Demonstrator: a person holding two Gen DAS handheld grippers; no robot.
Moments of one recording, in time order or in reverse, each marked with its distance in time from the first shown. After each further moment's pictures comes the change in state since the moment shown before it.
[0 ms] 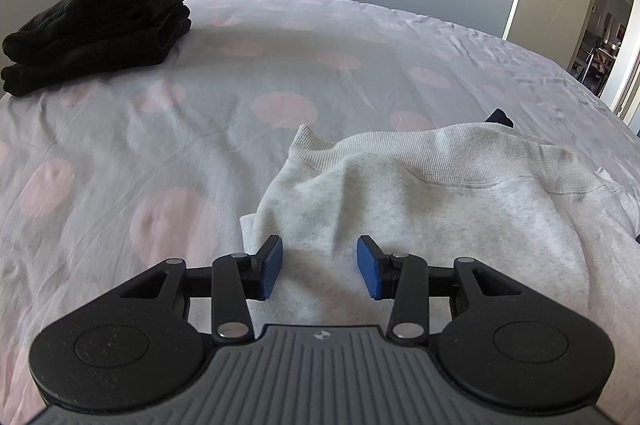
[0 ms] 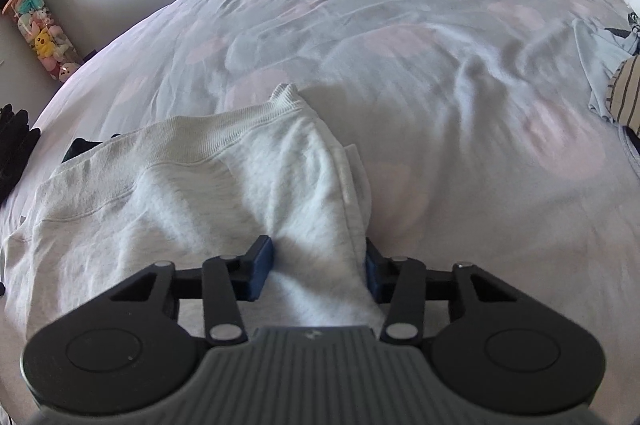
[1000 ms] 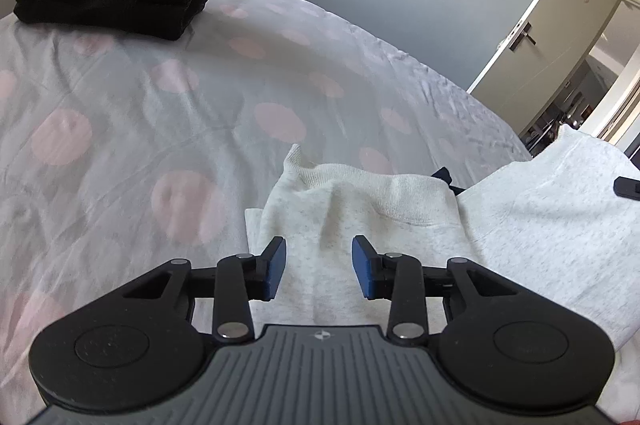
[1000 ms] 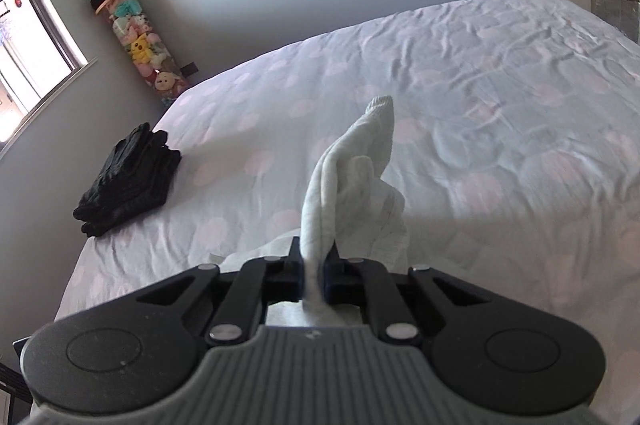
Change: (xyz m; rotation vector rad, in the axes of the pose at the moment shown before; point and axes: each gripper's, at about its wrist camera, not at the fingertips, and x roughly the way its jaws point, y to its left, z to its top) left arm -0.064 0.058 0.012 -0.267 0.008 -0.243; right arm -0.145 0.219 0.054 -0.121 -0.061 0.216
